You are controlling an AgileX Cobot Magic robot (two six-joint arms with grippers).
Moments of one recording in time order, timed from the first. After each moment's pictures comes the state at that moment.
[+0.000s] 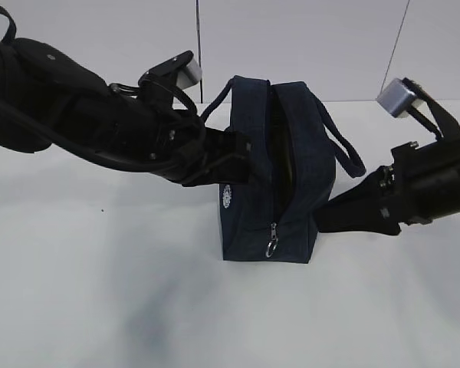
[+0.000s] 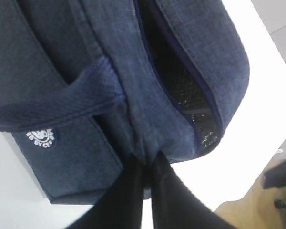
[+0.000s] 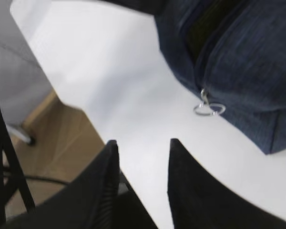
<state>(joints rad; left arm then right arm) -0.60 1.77 -1.11 -1.22 0.38 0.74 0.11 1.51 -0.82 1.17 0.97 -1.38</state>
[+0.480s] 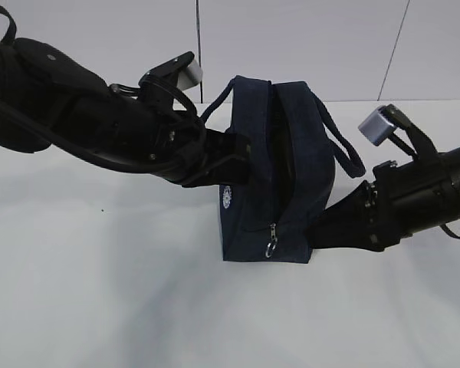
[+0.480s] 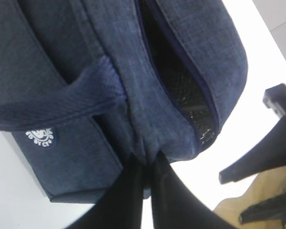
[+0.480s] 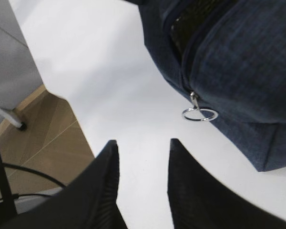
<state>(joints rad) -0.60 1.77 -1.11 -1.21 0.39 0.74 0.11 1.65 -0.82 1.23 0.97 -1.64</state>
